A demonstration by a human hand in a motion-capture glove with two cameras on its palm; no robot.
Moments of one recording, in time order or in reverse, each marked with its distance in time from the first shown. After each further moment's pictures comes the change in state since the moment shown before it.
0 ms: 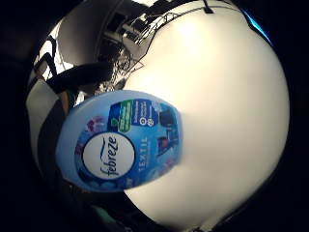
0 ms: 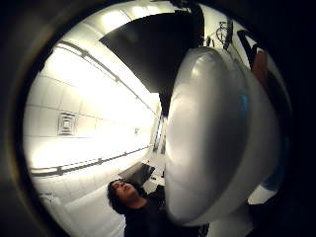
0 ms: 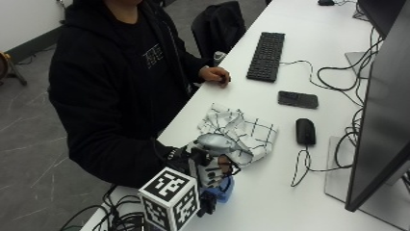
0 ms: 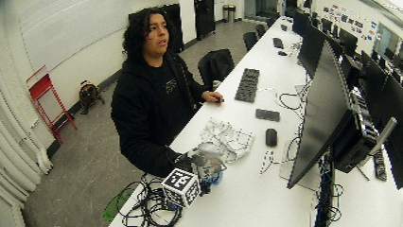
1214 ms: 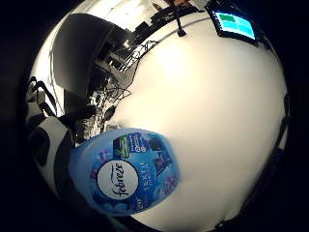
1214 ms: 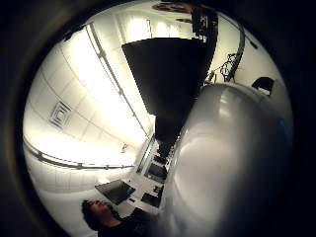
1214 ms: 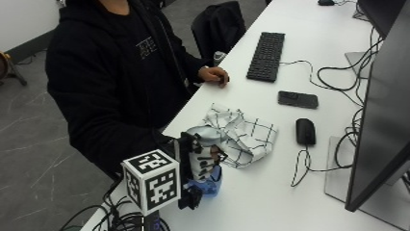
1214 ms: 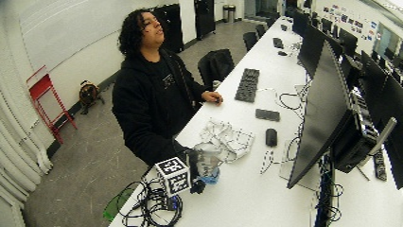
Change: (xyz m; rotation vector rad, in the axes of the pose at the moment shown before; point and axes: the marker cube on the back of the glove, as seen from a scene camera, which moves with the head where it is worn) arm -0.025 0.007 -0.010 0.228 0.159 -0.038
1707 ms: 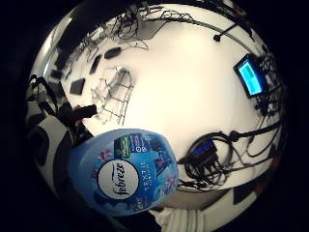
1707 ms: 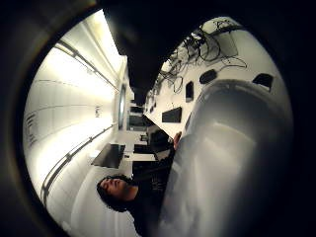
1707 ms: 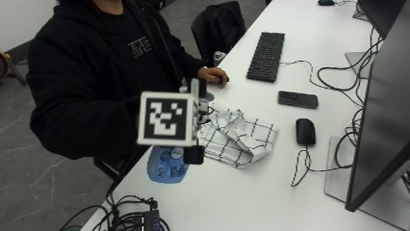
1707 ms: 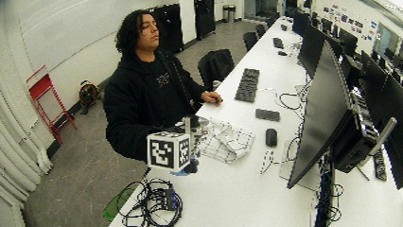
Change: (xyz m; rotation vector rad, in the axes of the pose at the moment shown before) arm -0.095 0.000 -0.014 -0.721 0.450 -0.154
